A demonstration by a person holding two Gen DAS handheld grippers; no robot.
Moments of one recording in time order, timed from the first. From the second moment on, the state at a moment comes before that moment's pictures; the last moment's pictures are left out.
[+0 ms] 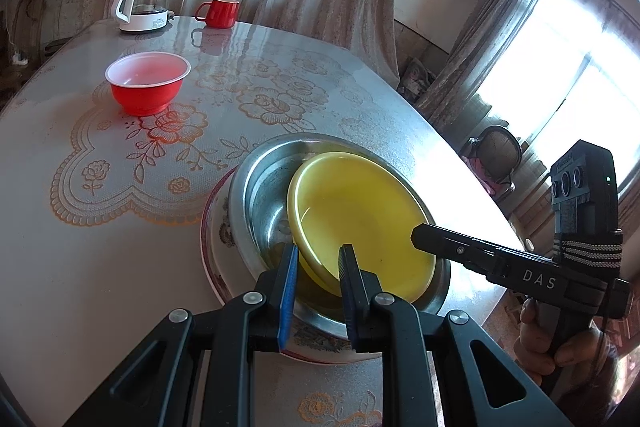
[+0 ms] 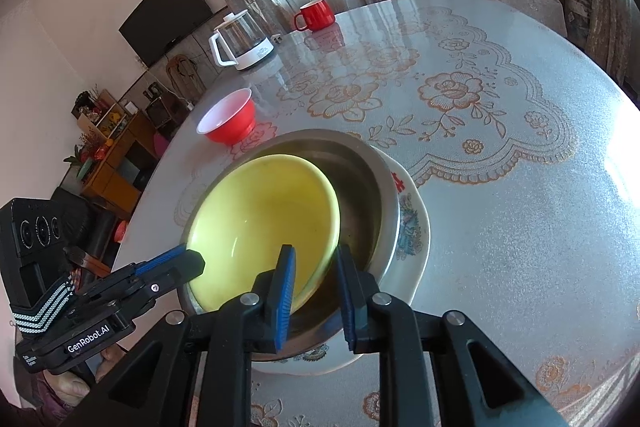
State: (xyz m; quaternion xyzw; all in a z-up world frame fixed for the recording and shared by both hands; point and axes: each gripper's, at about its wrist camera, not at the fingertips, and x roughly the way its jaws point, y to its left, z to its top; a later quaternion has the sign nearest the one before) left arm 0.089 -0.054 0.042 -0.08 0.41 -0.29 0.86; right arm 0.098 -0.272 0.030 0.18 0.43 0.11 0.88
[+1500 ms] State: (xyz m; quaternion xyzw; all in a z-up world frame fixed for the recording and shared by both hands) left arm 0.097 -0.026 0.048 -0.13 0.39 -0.24 0.88; right arm 0.085 -0.305 0.039 0.23 0.39 0.05 0.89
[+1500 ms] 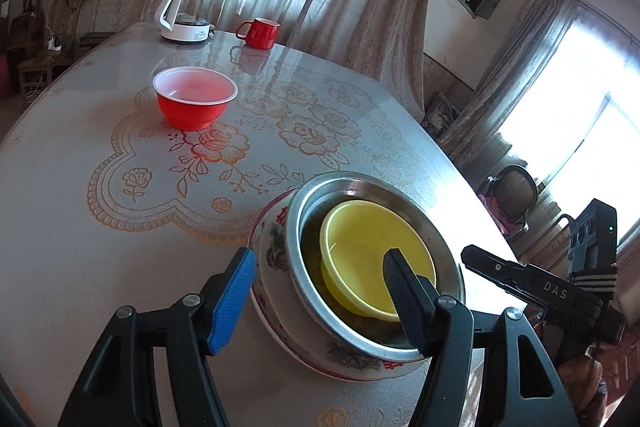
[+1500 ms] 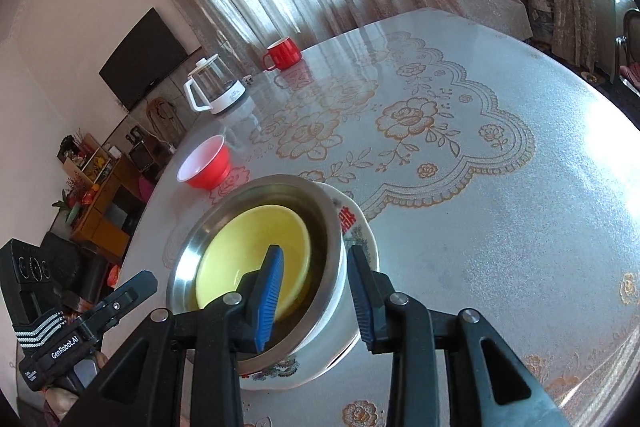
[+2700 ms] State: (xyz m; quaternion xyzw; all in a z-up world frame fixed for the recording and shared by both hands) left arm 0.080 -0.034 0.035 -0.09 0.41 -0.24 0.88; right arm 0.092 -0.287 0.022 0.17 0.42 0.06 0.89
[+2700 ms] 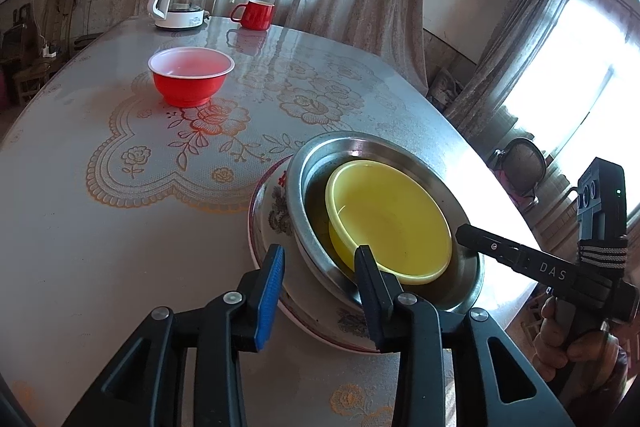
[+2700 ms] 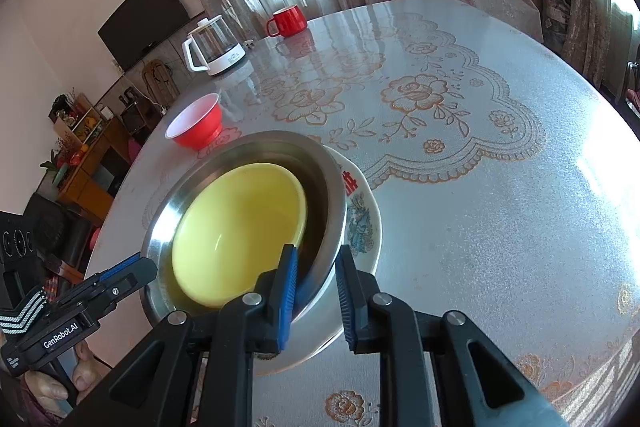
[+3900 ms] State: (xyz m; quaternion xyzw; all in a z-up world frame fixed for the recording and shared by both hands) left arm 0.102 0.005 0.021 -0.10 0.42 -0.17 0.88; right arm 0.148 -0.227 0.068 0.17 0.41 0.19 0.88
